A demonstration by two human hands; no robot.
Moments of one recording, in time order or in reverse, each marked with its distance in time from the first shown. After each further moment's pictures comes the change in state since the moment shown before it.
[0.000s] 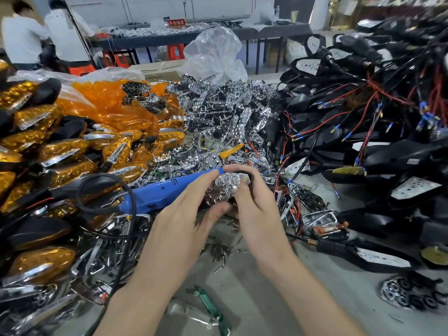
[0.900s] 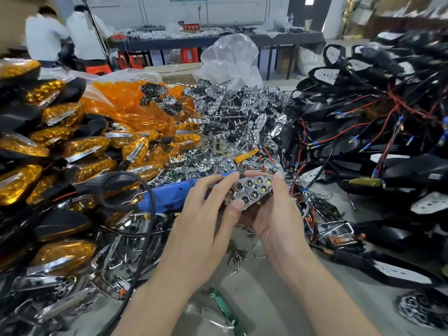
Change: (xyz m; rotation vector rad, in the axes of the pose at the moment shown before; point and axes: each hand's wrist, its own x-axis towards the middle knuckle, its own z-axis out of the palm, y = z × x) left_hand -0.001 -0.003 0.002 -0.040 -0.036 0.001; right_hand 0.013 0.003 0.002 0.515 0.088 0.301
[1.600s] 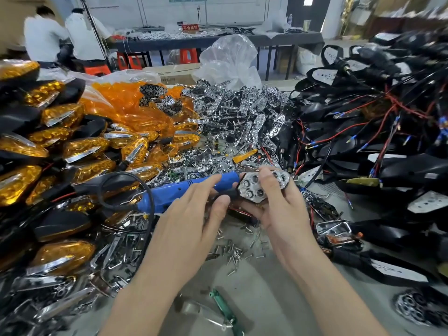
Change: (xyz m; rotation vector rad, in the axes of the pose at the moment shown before) left_hand -0.001 -0.007 -0.013 0.094 -0.022 -0.067; right_hand 0.000 -0.011 -0.003 -0.065 0.044 -0.091
